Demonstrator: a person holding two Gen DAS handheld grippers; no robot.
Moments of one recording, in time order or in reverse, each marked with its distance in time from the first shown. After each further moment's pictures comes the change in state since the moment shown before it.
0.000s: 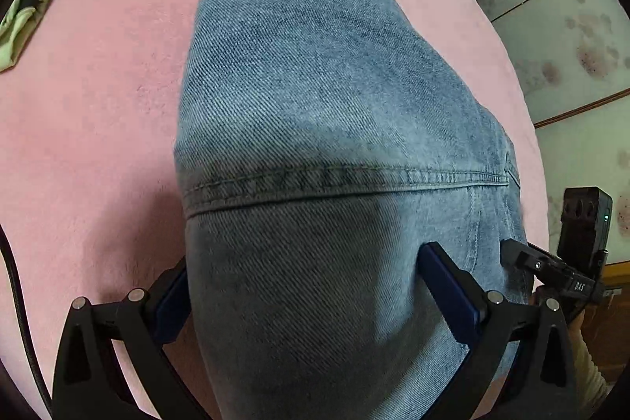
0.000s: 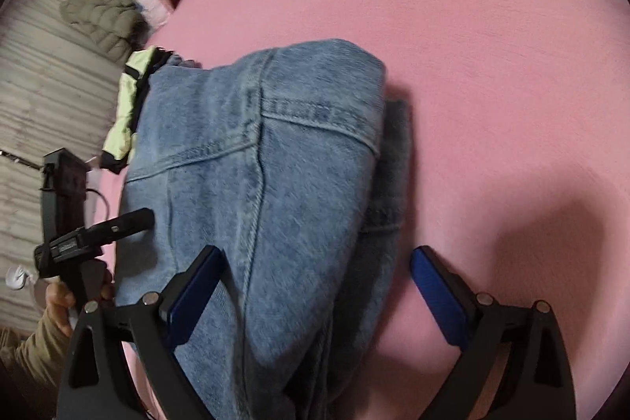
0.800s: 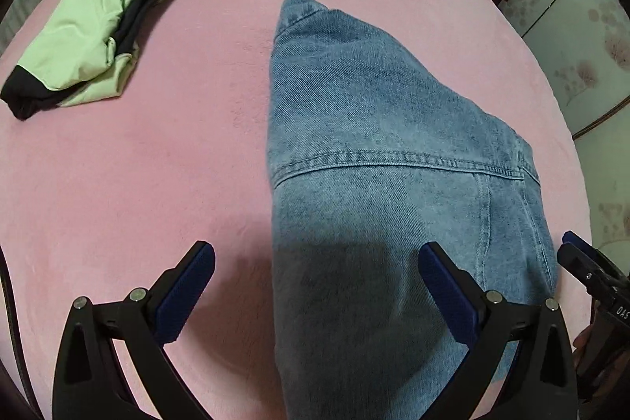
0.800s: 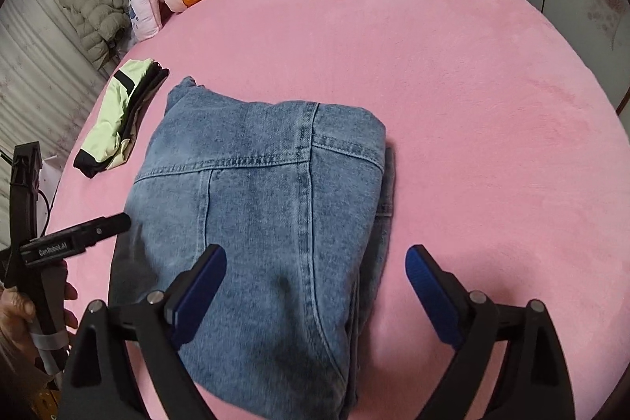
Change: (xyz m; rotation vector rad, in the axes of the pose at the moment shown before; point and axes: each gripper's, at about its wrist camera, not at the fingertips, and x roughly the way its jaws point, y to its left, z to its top) left arm -0.069 -0.020 -0.034 0.034 -0.139 0.269; right arm -0.059 0.069 -0.034 -0.085 -0.186 -0.317
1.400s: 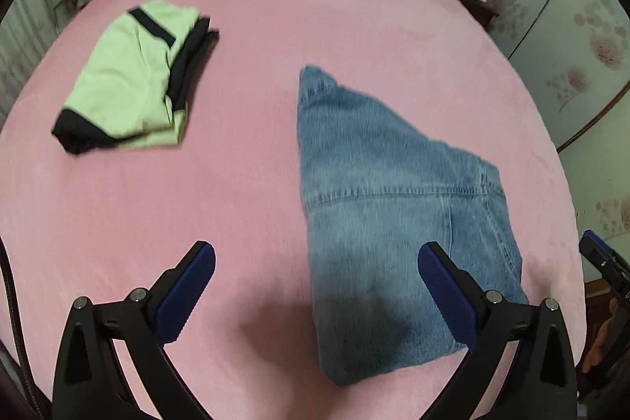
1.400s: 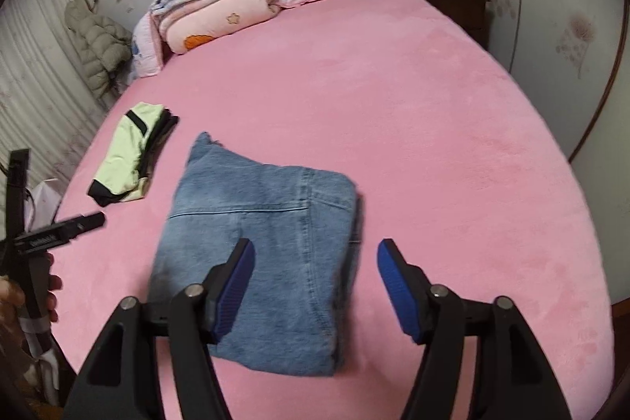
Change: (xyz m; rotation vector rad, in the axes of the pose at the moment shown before) left arm -0.103 0.006 0.003 0.033 -0.103 0.054; right arm -0.104 0.014 -0.002 0.000 -0.138 -0.054
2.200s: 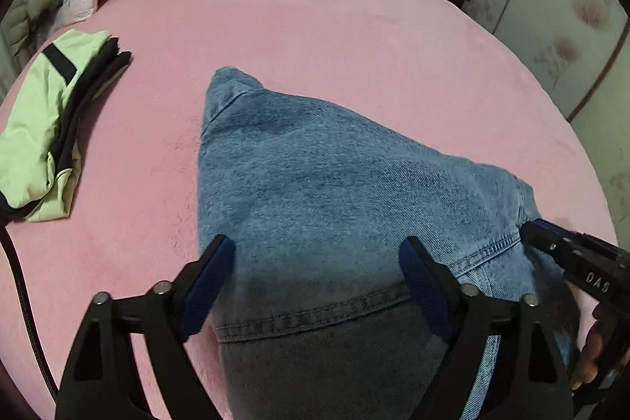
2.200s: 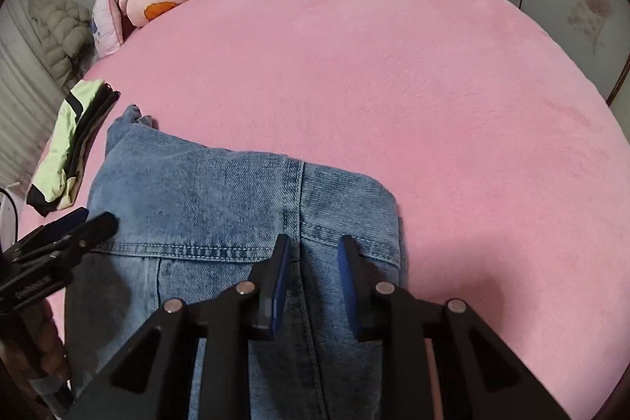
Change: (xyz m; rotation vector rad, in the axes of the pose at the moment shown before) left arm 0.144 -0.056 0.034 0.165 -0.087 -0.037; right arm 0.169 -0.007 0.010 0.066 0.075 -0.066
